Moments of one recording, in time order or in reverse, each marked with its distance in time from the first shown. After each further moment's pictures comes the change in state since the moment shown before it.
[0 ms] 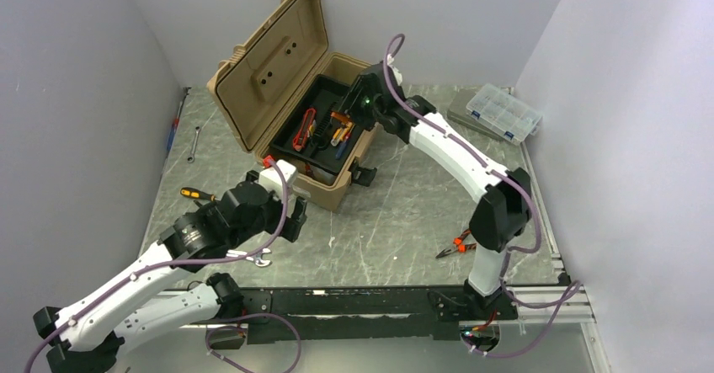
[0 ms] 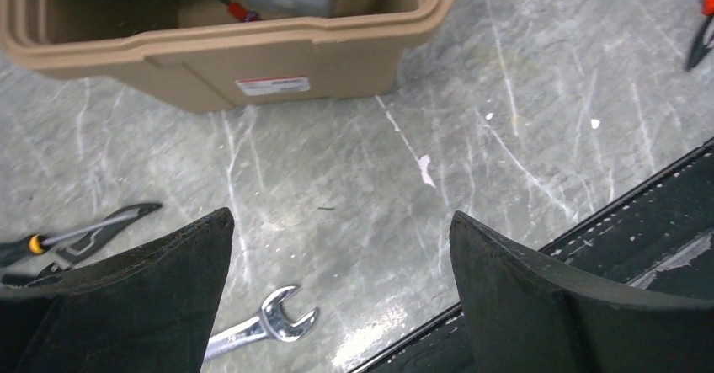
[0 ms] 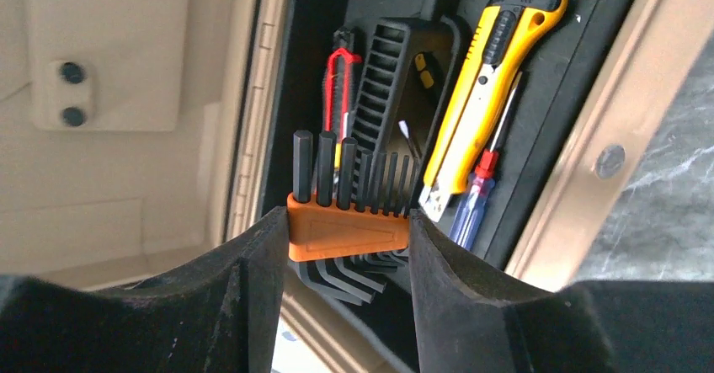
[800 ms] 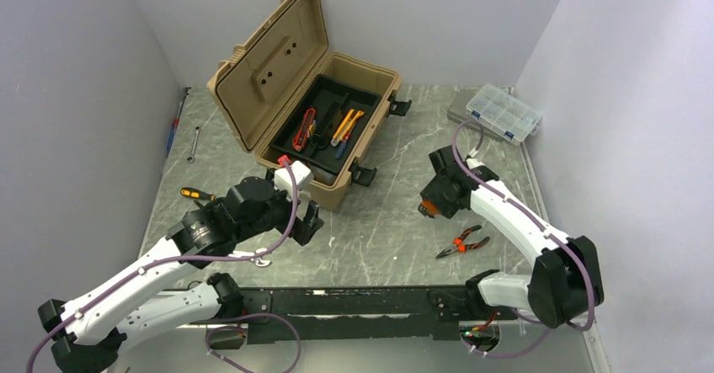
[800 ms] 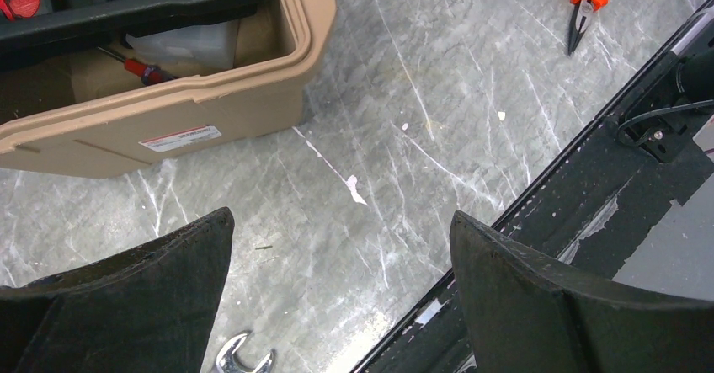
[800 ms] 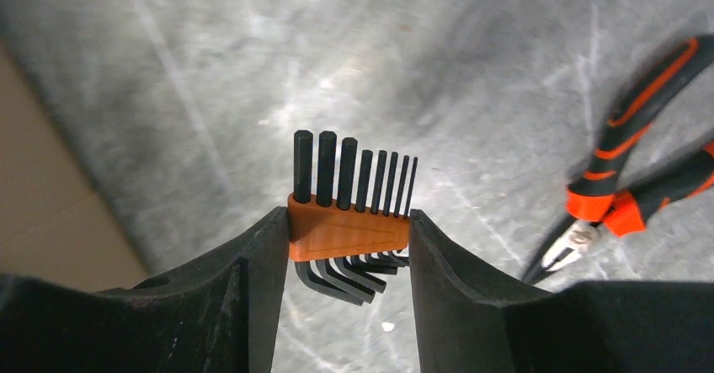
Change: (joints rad) left arm -0.003 0.033 -0.003 0.108 0.190 0.049; right arm -0.241 -0.544 -0.944 -0.229 0.158 0.126
